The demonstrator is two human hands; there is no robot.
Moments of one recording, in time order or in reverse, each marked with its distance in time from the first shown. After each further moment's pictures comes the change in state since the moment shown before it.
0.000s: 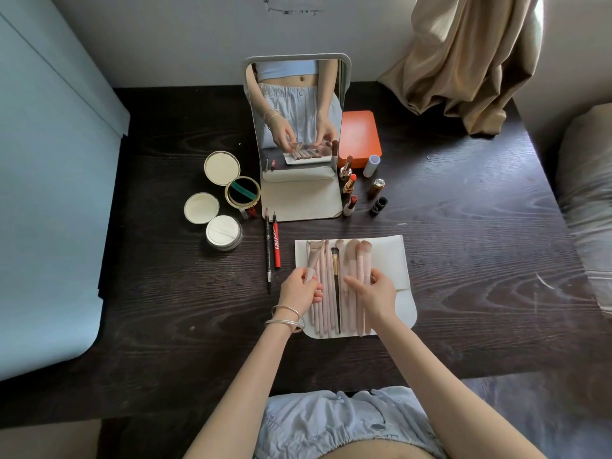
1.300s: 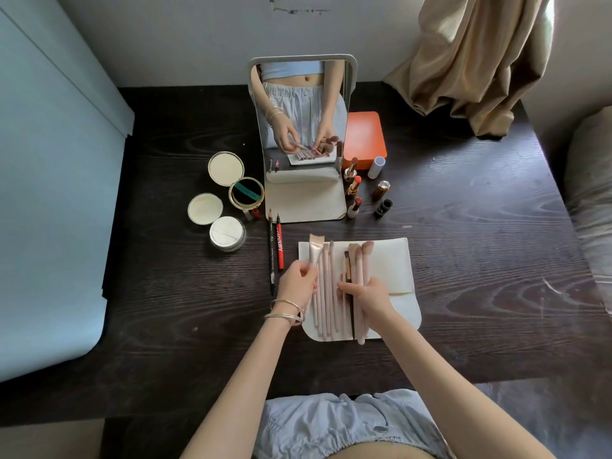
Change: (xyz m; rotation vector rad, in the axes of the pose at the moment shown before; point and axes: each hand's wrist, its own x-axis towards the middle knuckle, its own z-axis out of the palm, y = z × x) left_hand 0.005 0.009 -0.010 0.083 0.060 0.074; right_hand 0.005 -0.007 0.008 0.125 -0.212 0.212
